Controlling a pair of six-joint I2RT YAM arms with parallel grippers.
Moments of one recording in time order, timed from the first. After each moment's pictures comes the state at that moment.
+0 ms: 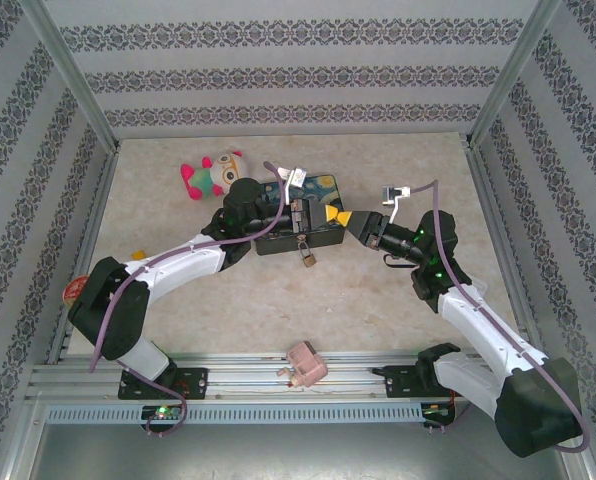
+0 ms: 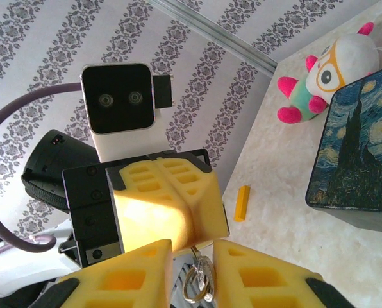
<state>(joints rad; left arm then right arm) -0.62 1.58 1.01 0.56 0.75 -0.93 0.28 0.99 0.56 0.43 -0.80 1.07</state>
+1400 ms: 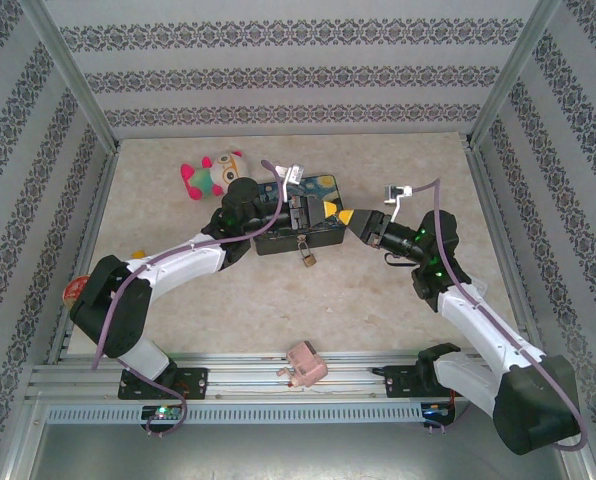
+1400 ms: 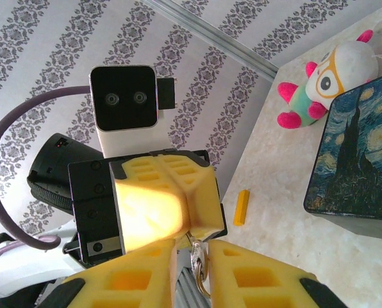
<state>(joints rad) -0.60 1.59 1.01 0.60 0.74 -0.97 0.26 1.01 0.55 0.47 -0.81 1.08</state>
